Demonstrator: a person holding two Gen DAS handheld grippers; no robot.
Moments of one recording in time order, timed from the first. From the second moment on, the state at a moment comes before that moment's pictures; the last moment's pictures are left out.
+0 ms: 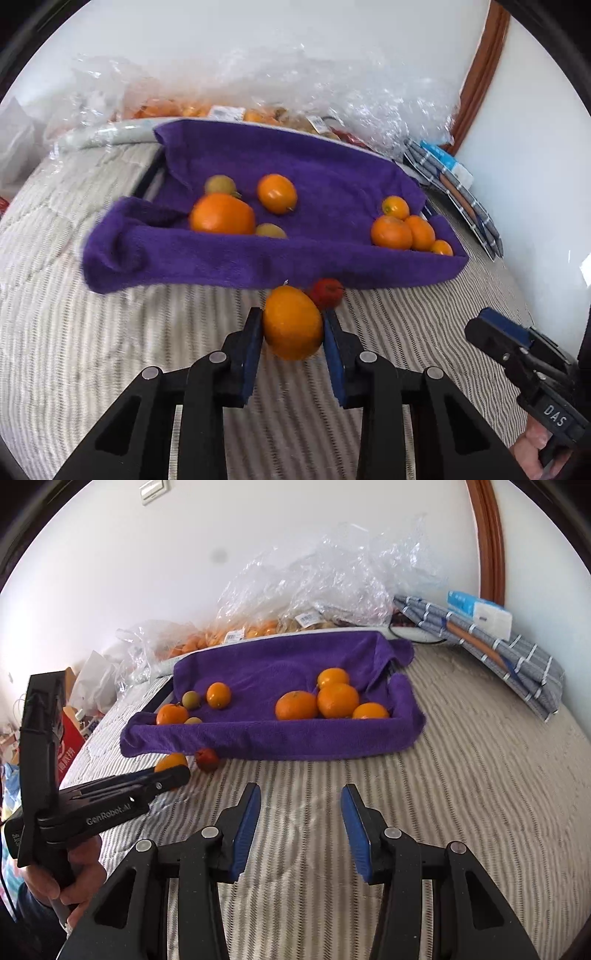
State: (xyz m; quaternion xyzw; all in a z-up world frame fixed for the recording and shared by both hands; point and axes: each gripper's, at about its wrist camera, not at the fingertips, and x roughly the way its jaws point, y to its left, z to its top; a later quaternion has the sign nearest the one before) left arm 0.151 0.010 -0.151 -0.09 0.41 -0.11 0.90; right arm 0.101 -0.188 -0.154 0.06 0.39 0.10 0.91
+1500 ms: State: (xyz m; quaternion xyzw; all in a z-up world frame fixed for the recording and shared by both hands) left arm 0.141 0.098 -0.150 -0.11 0.39 -0.01 0.91; right arm 0.125 -0.138 -0.148 0.03 0.42 0.11 0.90
